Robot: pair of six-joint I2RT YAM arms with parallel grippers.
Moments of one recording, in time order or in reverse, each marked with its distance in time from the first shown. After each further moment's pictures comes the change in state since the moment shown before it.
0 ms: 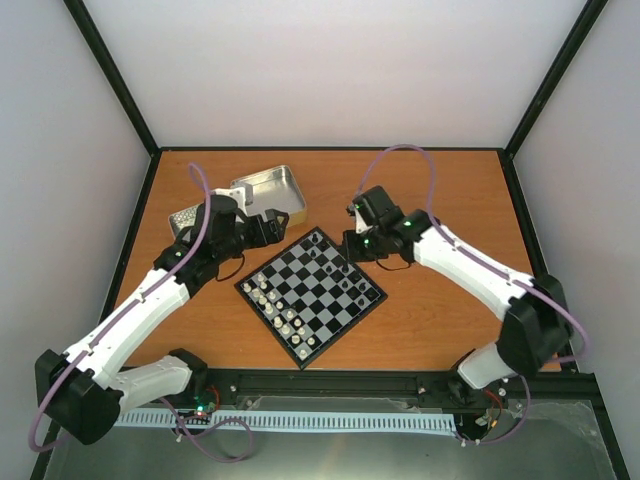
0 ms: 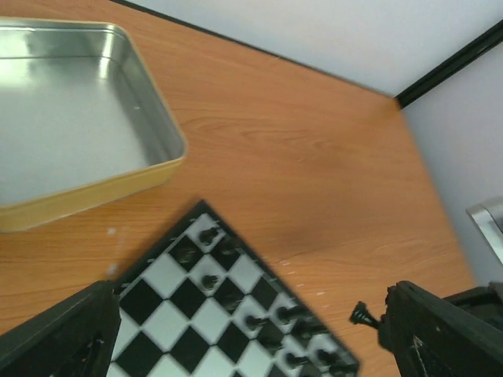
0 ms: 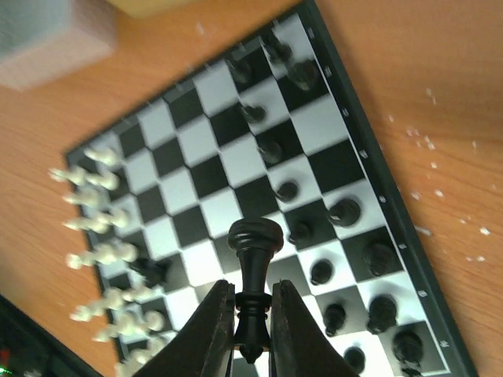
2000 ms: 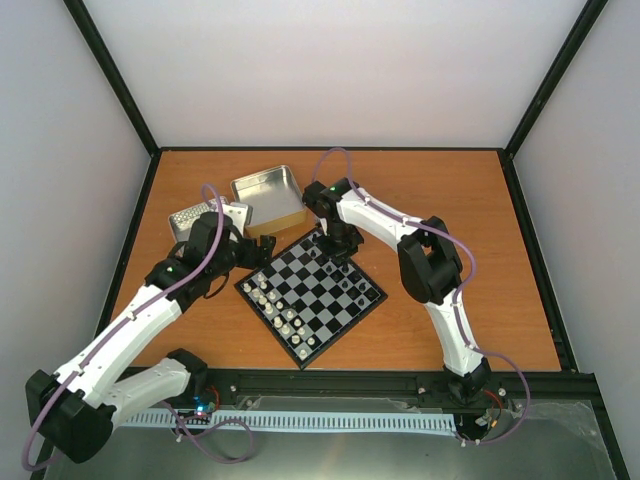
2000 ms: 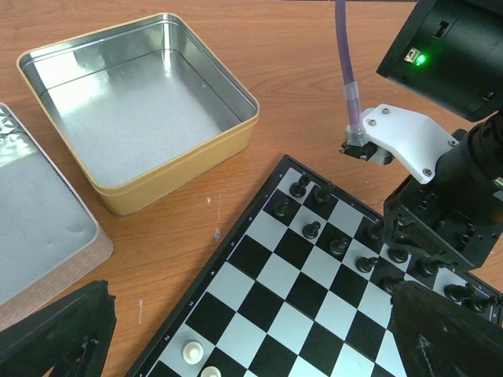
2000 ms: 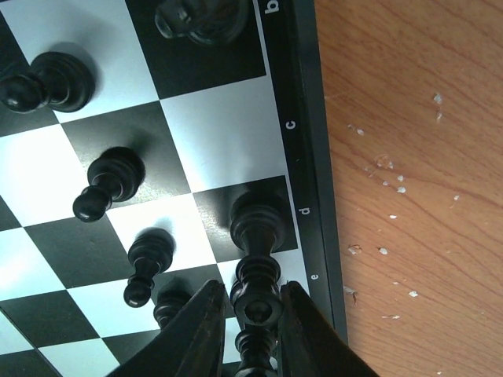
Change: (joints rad) left arm 0.001 -0.108 -0.091 -0.156 -0.127 0.367; right arm 0.040 0.783 0.708 -0.617 0.202 -0.302
